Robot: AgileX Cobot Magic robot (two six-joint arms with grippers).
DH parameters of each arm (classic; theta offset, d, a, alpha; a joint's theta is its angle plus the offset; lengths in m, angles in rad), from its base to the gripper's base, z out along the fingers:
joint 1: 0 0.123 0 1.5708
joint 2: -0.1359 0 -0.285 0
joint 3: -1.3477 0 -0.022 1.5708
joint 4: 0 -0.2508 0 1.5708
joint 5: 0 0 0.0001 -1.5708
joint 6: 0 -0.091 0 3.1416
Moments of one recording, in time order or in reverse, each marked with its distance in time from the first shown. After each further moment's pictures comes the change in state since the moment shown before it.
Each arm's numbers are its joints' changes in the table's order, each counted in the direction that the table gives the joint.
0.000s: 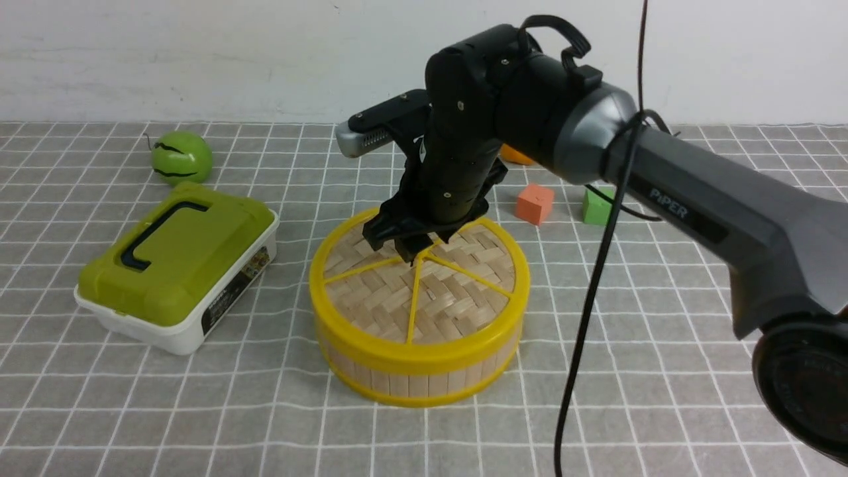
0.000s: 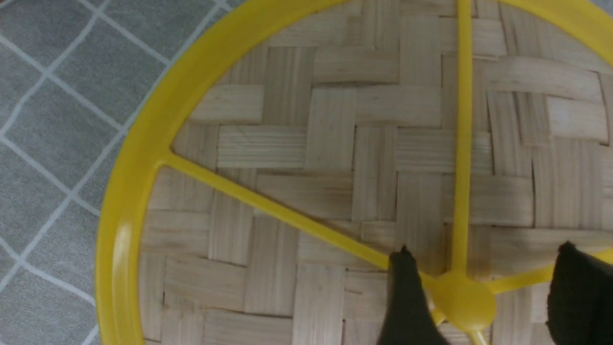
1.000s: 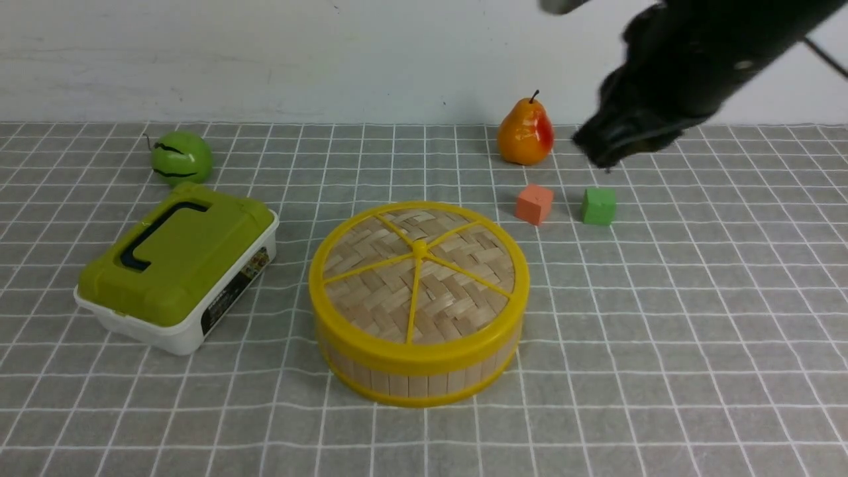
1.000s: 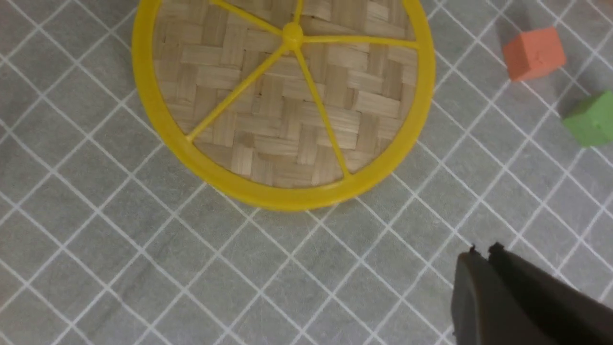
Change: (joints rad) right arm -0.108 0.561 -0.338 -0.055 0.130 0.257; left arm 0.000 0.000 0.000 0.000 0.000 0.000
